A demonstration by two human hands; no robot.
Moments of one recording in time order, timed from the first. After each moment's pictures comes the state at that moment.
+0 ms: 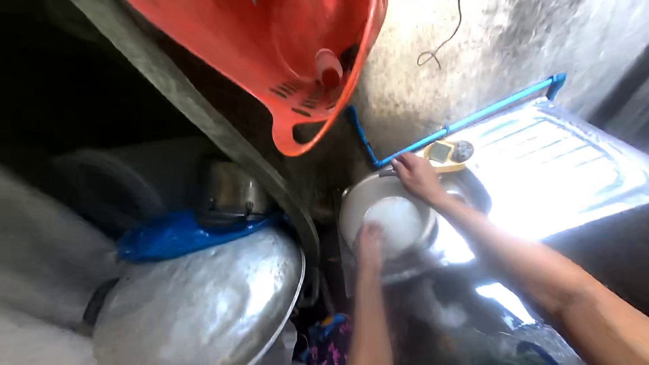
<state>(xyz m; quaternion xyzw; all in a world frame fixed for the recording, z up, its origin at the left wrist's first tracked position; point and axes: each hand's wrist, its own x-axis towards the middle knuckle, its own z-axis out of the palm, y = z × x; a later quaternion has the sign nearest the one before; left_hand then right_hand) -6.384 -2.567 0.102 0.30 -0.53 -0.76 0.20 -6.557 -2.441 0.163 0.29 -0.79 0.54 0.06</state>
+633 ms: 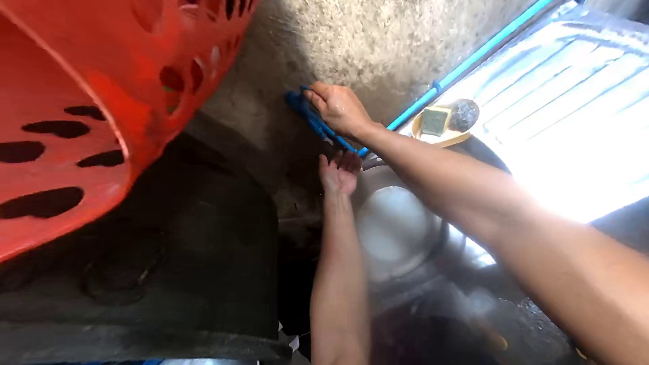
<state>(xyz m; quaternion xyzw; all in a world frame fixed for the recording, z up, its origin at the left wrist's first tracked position) -6.636 -2.651 0.107 0.29 -0.47 -0.82 0.14 -6.738 -2.562 0.180 0.30 -0.76 0.56 0.07</state>
